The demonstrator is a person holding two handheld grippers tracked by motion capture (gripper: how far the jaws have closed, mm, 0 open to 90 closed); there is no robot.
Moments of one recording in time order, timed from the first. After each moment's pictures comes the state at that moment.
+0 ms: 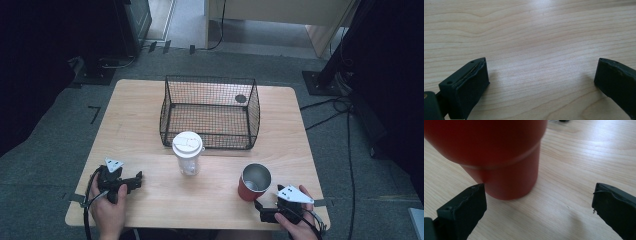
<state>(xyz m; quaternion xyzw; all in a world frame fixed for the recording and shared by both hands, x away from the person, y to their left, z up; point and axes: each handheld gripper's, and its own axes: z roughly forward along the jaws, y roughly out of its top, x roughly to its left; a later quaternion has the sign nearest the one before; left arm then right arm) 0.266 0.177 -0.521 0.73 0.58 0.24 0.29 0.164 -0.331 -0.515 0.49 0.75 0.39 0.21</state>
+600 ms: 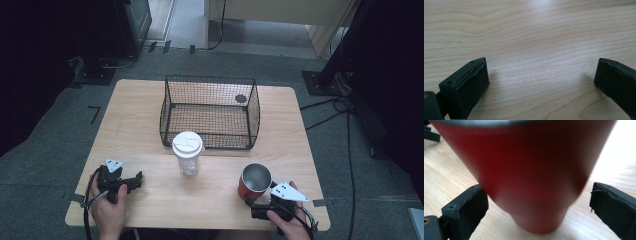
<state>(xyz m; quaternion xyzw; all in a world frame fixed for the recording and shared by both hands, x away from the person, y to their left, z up) 0.266 0.177 -0.521 0.73 0.58 0.24 0.29 0.169 -0.305 -0.498 0.48 0.72 0.45 0.20</state>
